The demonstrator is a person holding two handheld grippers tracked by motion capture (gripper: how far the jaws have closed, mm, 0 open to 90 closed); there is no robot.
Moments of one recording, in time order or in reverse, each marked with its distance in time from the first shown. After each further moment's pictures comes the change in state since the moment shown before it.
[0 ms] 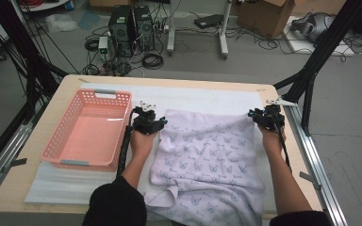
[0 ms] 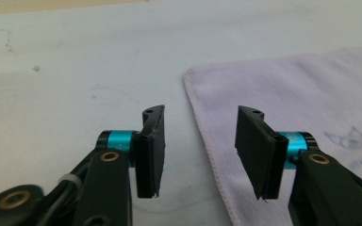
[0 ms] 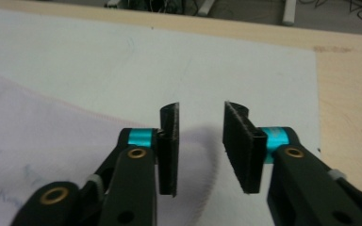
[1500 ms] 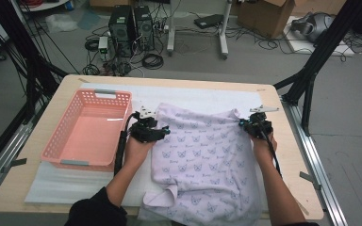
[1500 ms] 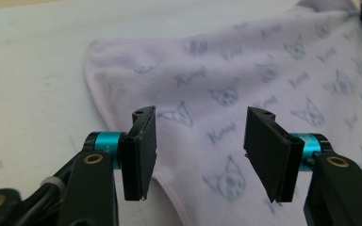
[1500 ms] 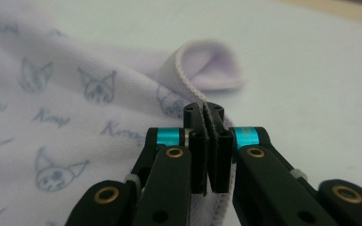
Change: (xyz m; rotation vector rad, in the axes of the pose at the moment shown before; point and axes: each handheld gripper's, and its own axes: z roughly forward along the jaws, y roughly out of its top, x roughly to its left) left arm -0.018 -0.008 -0.038 0.000 -0.144 0.065; right arm 0.044 -0.011 0.002 0.067 -0.013 -0.107
